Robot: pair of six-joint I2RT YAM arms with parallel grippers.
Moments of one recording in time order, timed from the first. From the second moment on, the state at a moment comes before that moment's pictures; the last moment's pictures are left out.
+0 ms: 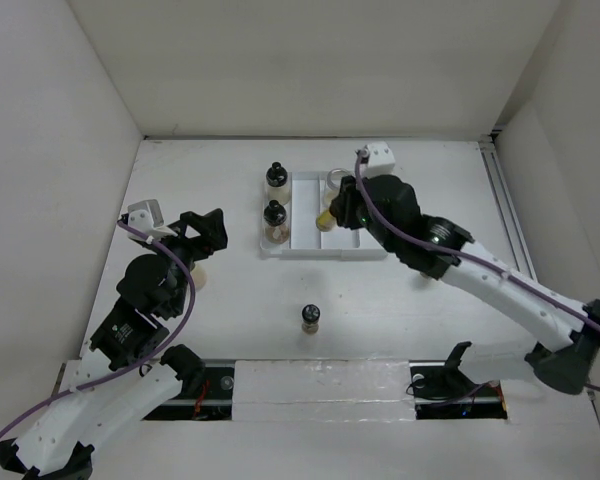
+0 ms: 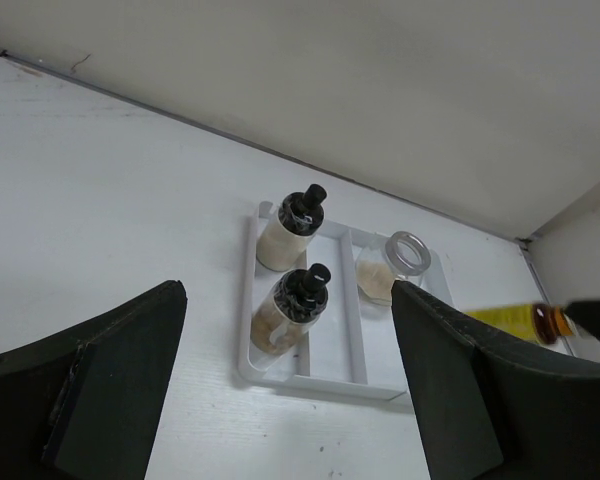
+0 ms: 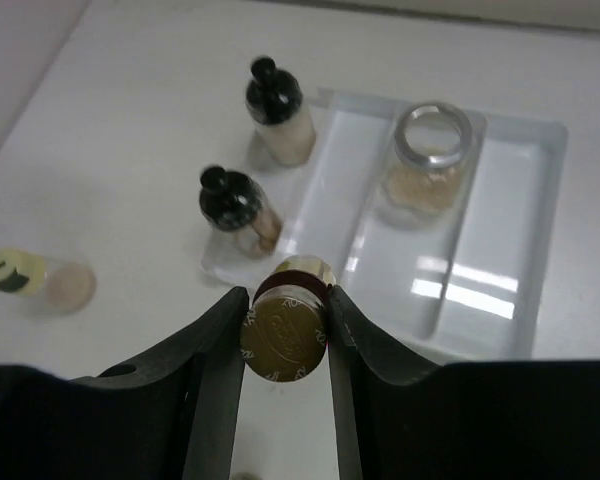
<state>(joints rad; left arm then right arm) -0.67 0.51 0.80 -0.29 -0.63 -0.45 0.88 1.24 1.29 -0.44 0.48 0.38</state>
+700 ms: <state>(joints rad) -0.67 0.56 0.80 -0.29 -0.61 -0.45 0.61 2.15 1.95 -0.23 0.27 0.13</state>
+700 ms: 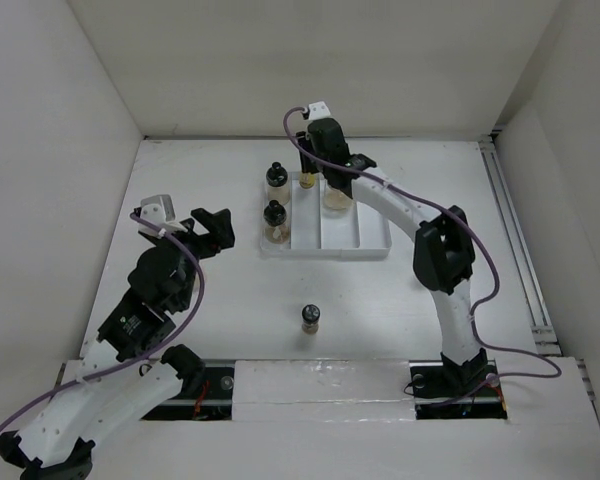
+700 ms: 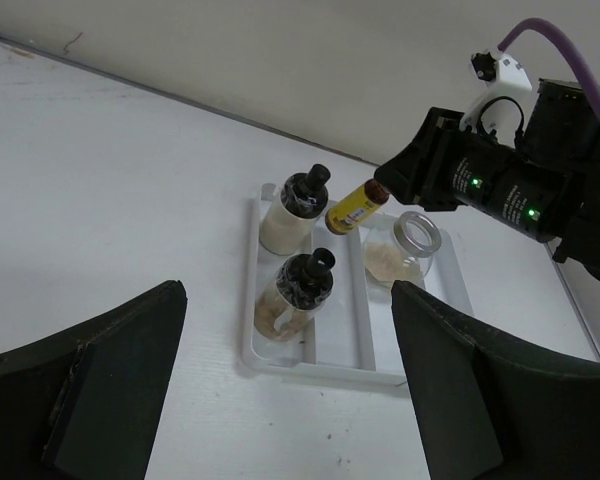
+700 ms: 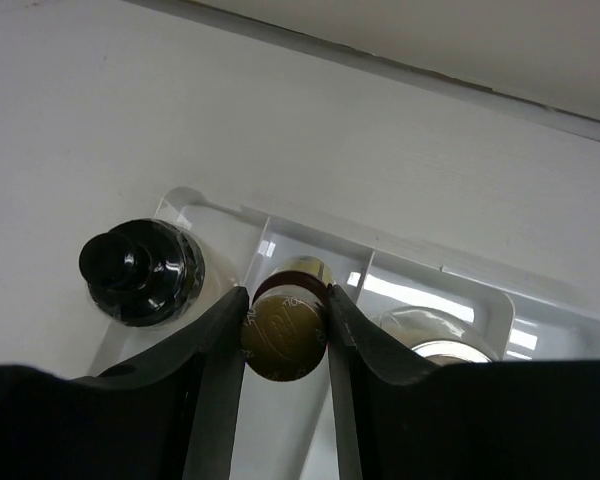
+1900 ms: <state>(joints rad) -0.67 0.33 0.79 -0.28 -0.76 -0.46 0.73 1.87 1.77 -0.05 -0.13 0.07</state>
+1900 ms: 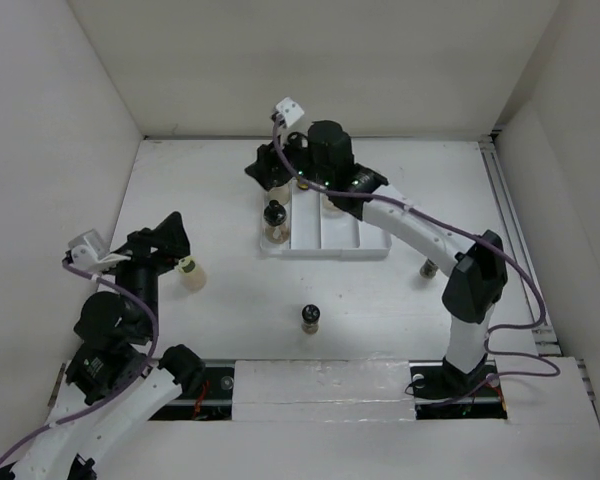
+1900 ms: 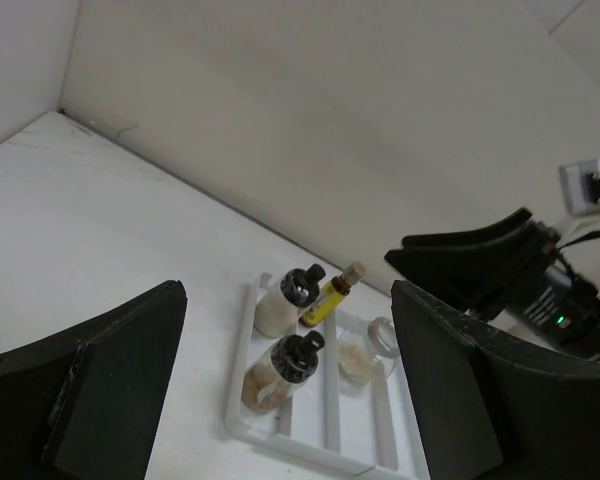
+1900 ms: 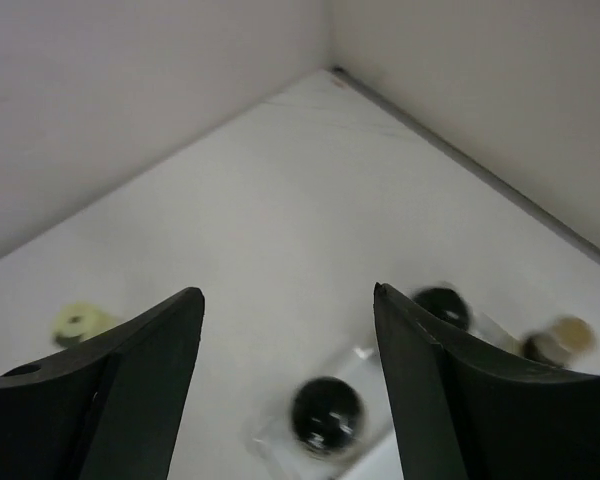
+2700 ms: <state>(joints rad) -0.67 0.19 0.77 -0.24 -0.83 -0.48 1.09 2.38 2.15 -0.18 -0.29 -0.03</state>
